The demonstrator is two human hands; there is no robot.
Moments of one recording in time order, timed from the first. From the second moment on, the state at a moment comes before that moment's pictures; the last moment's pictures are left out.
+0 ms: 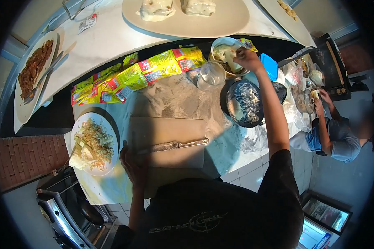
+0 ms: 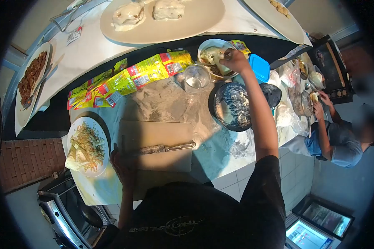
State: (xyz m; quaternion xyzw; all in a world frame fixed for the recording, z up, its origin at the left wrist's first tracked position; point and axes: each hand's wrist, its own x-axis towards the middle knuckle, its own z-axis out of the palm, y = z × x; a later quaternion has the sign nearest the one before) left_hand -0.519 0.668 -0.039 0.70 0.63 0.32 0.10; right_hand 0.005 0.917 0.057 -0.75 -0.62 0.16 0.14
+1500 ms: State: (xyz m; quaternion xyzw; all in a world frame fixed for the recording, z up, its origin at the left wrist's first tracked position) left_hand -0.524 0.660 -0.042 0.71 0.61 0.33 0.10; right_hand -0.263 0.631 -0.013 -0.66 -0.73 0.10 0.17
